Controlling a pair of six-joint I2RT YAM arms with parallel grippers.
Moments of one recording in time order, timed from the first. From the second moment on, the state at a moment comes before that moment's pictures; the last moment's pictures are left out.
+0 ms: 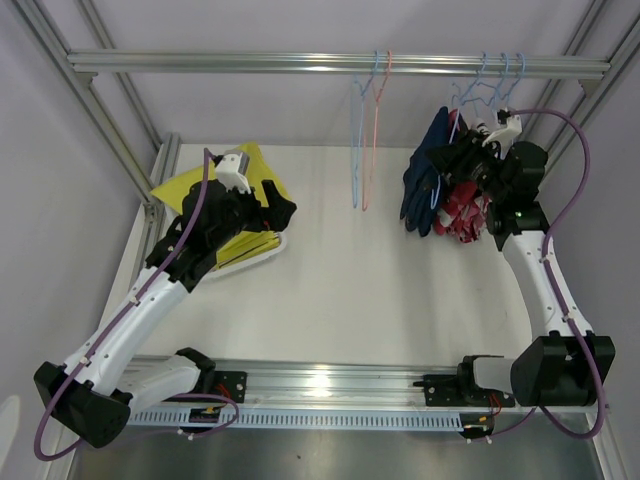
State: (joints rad) left arm -0.47 1.04 1.06 -0.31 0.02 -0.38; right arm 0.01 1.27 1.19 0.05 -0.51 0.52
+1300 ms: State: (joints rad) left arm -0.46 1.04 1.06 -0.31 0.04 -0.38; right arm -0.02 1.34 1.14 0.26 -0.58 0.66
